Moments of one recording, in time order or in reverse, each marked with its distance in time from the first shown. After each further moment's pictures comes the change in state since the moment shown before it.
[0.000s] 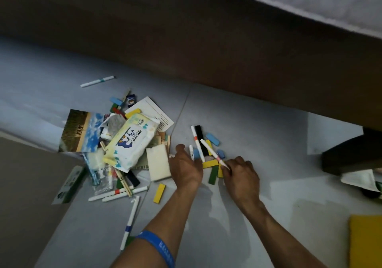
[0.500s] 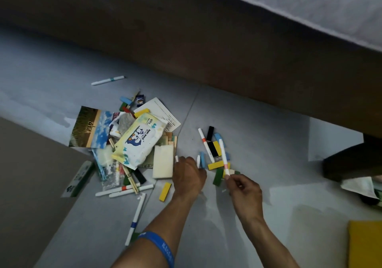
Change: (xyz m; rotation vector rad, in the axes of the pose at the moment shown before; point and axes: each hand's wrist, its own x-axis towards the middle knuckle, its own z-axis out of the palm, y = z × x) left_hand -0.005 -0.024 -0.010 0.274 -0.068 0.219; right_hand -0.045 -0.011 -0.001 0.851 0.059 0.307
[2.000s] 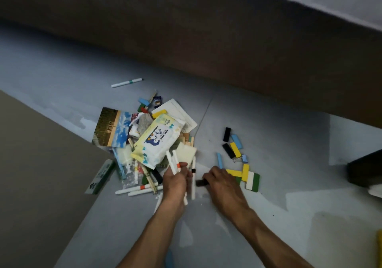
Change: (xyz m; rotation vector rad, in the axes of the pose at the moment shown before) left_hand -0.007 -0.054 -0.047 -1.098 0.026 -0.584; right_hand 0.003 -0.012 0.074 -0.942 -0.461 -0.733
